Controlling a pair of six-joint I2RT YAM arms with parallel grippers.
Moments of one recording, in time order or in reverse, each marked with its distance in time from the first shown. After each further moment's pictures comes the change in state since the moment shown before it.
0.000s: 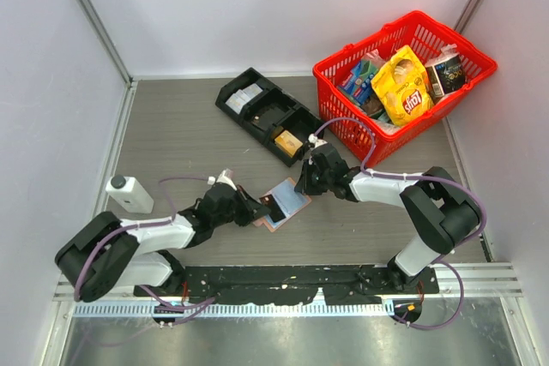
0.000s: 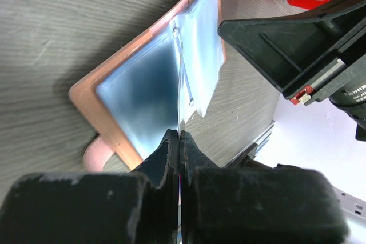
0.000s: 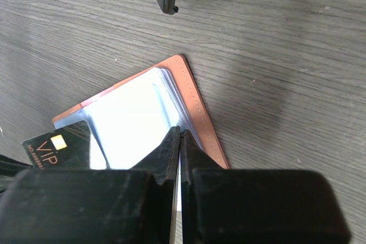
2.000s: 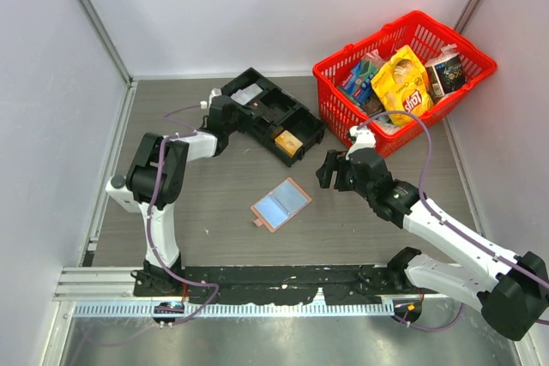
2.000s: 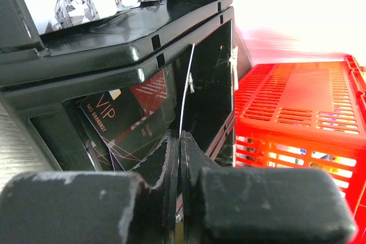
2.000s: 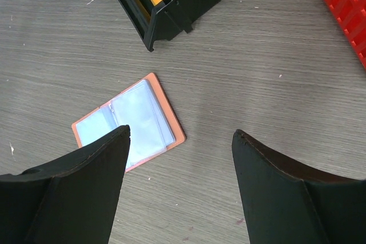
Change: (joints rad) left arm 0.427 0.735 0.899 0.008 0.012 0.054; right arm 0.001 -0.651 -0.056 -0.339 0.315 -0.086
